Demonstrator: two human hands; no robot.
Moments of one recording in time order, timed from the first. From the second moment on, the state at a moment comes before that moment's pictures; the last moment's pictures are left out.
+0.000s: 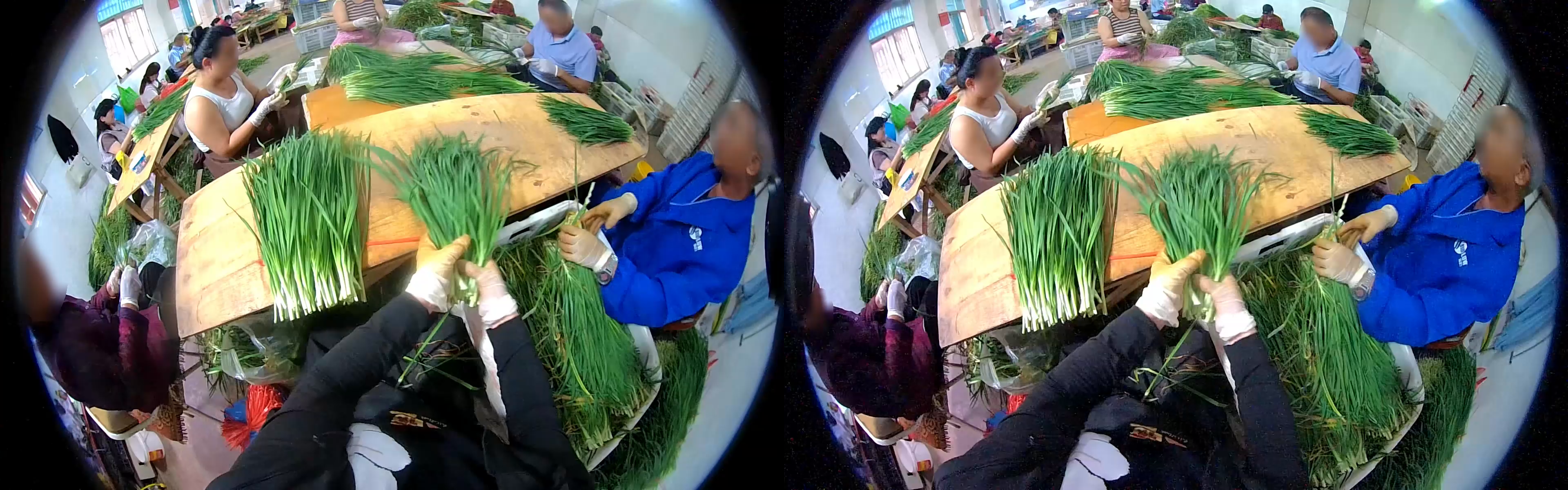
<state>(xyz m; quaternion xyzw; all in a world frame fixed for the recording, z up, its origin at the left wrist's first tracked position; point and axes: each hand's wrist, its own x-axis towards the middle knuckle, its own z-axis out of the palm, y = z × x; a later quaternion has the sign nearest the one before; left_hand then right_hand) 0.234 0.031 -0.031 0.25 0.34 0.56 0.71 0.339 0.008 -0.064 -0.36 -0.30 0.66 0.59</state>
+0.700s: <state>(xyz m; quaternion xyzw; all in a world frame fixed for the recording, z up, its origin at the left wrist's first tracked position) 0.212 0.011 -0.048 0.25 0.40 0.46 0.75 0.337 -0.012 -0.094 -0.35 -0.16 0.76 0.52</state>
